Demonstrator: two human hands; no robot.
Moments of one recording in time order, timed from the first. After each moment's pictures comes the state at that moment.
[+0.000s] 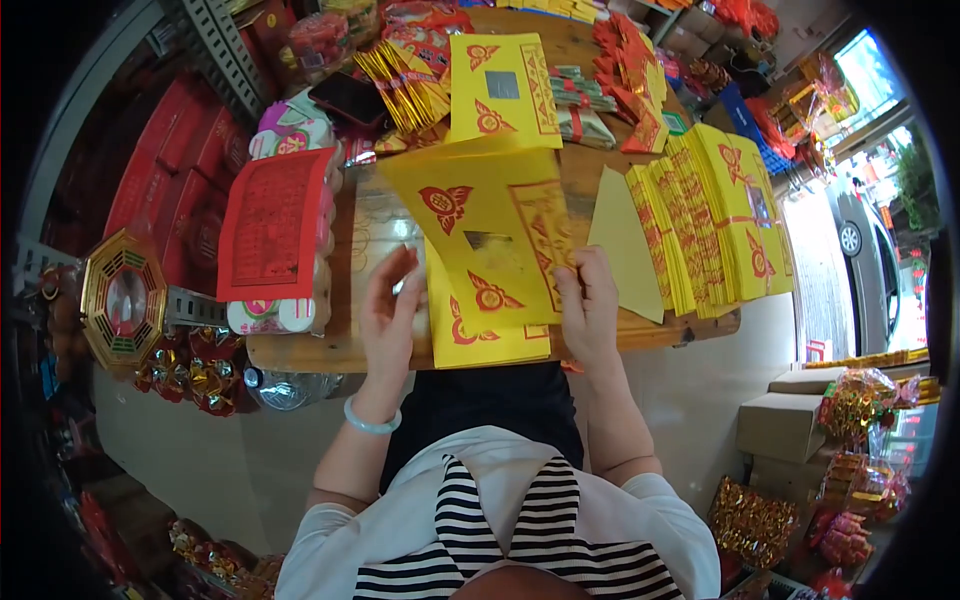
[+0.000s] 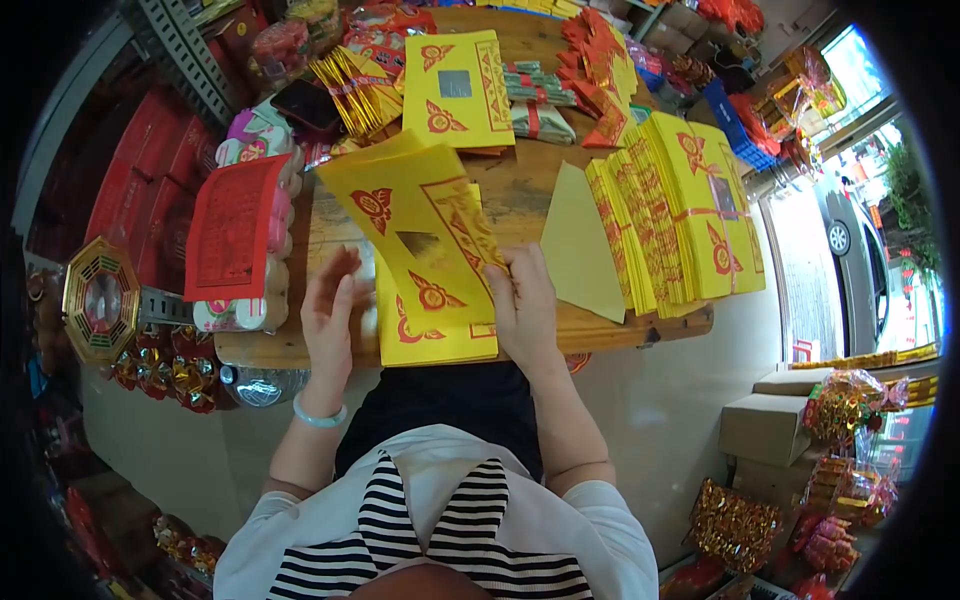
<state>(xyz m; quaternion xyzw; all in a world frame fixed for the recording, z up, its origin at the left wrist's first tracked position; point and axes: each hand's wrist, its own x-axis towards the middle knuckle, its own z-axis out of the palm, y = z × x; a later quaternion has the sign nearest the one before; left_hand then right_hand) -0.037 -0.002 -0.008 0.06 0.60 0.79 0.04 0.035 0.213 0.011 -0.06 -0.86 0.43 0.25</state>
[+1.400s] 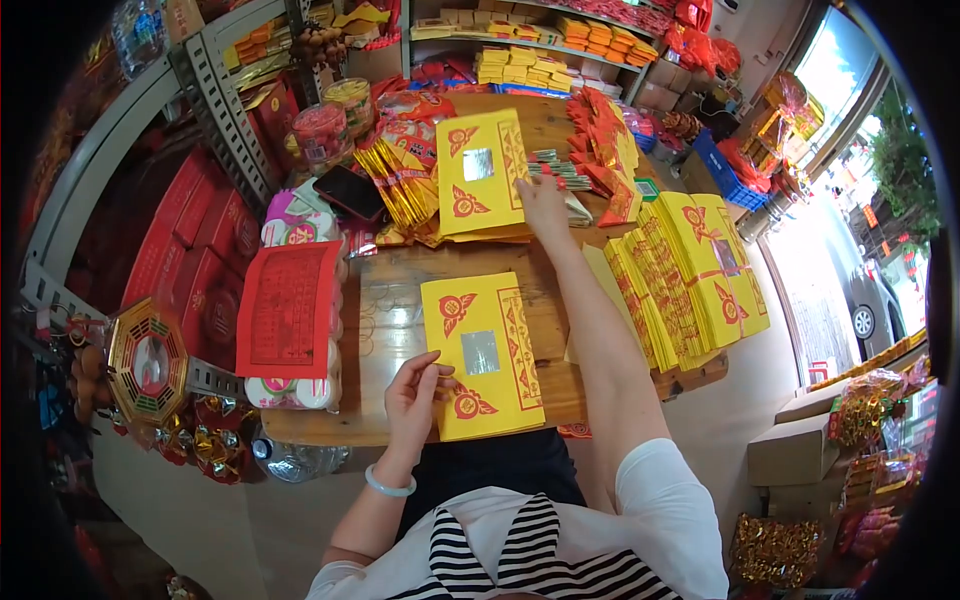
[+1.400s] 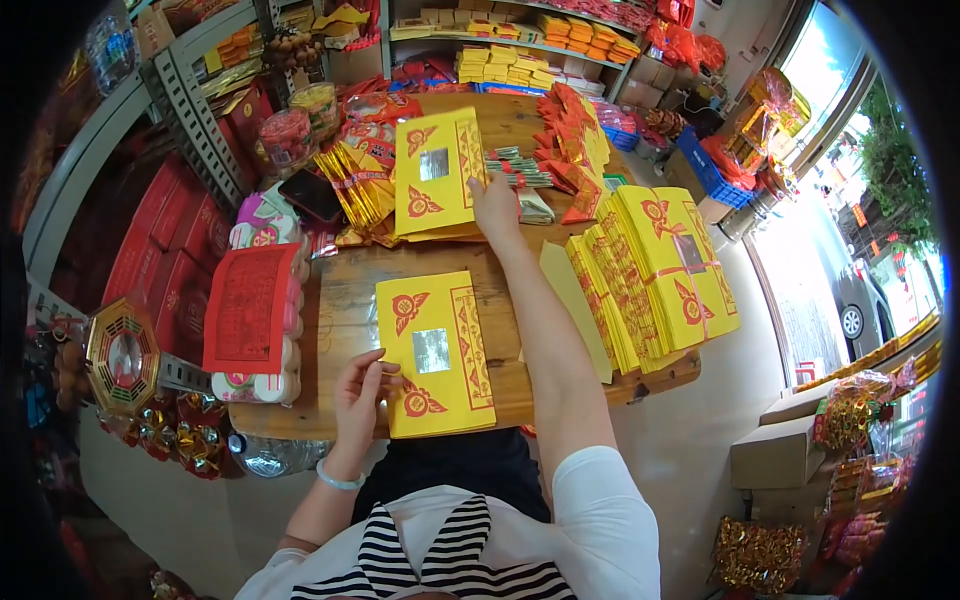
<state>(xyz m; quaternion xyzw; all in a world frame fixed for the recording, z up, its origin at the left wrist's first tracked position) -0.031 0.003 -0.022 0.06 0.58 0.80 0.15 -0.220 0.327 0.002 -0.21 -0.86 0.33 0.32</state>
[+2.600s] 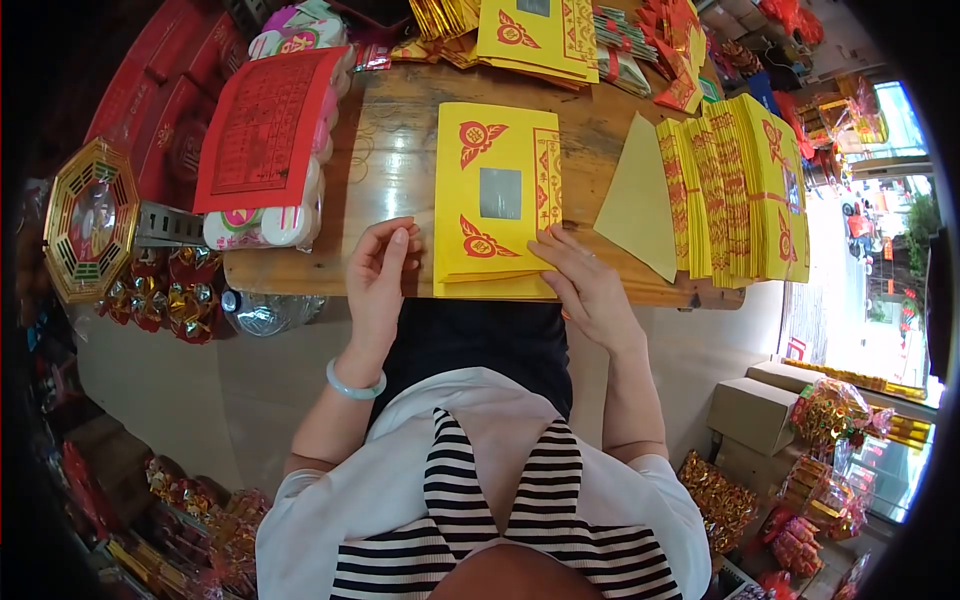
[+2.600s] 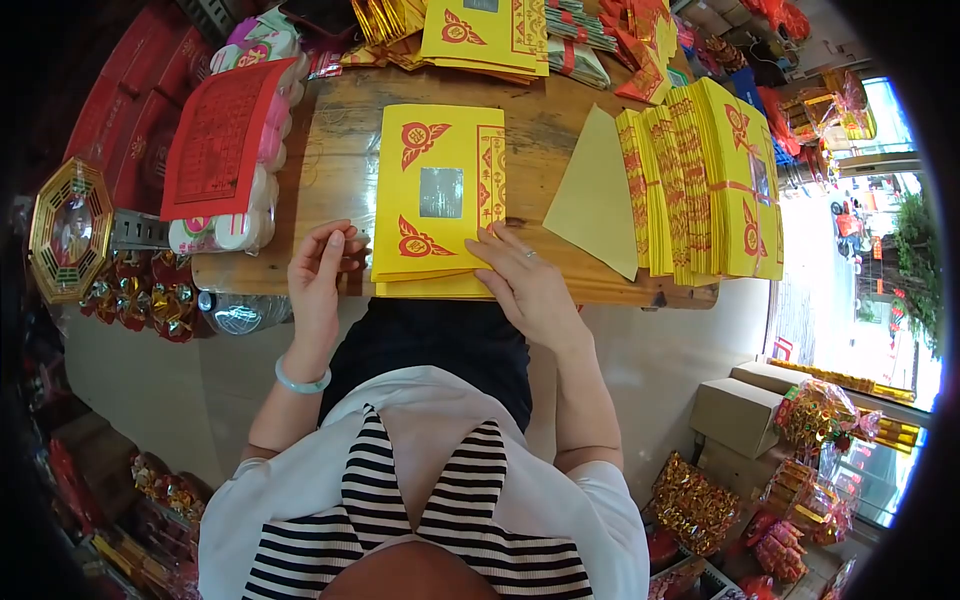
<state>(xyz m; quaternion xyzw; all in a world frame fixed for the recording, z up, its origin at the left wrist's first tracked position) -0.005 -0.030 -0.035 -0.06 0.57 0.81 0.11 0.072 0.221 0.000 0.06 -0.93 0.37 0.02</state>
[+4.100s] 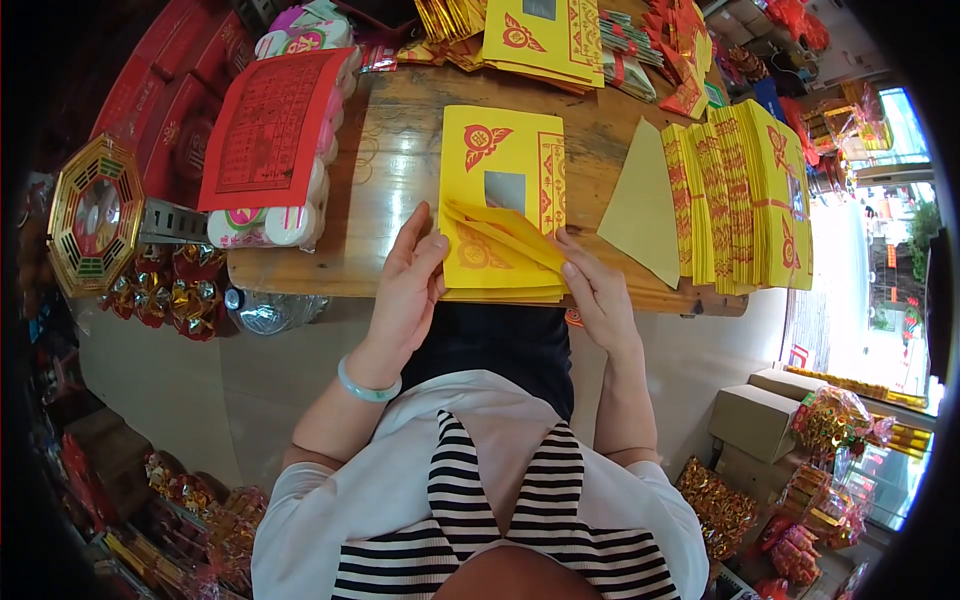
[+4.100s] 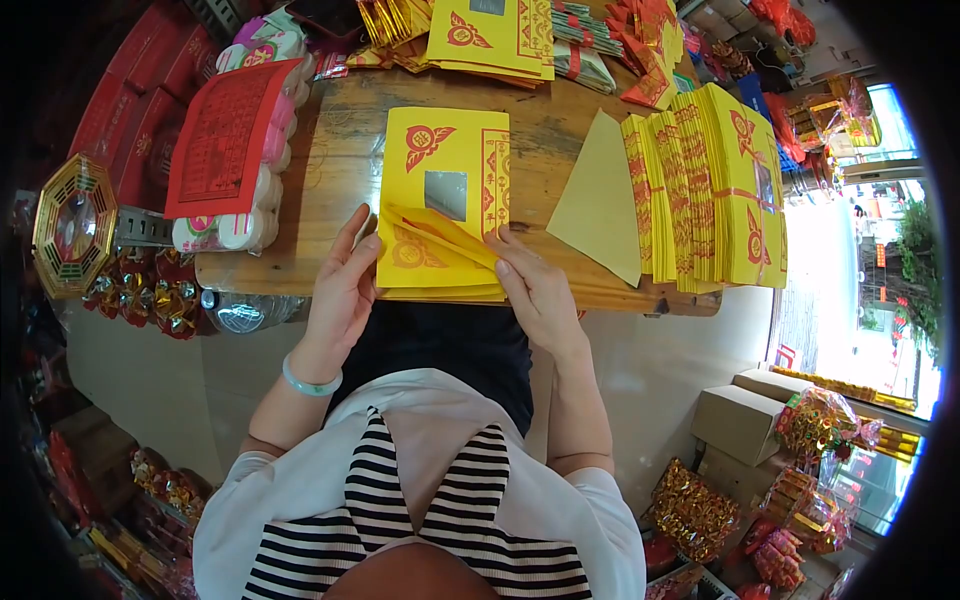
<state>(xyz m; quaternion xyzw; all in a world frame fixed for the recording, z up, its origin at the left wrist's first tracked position) -0.001 -0.013 -0.029 -0.09 0.39 0.88 0.26 0.074 0.221 -0.001 -0.03 -0.87 0.49 0.02</state>
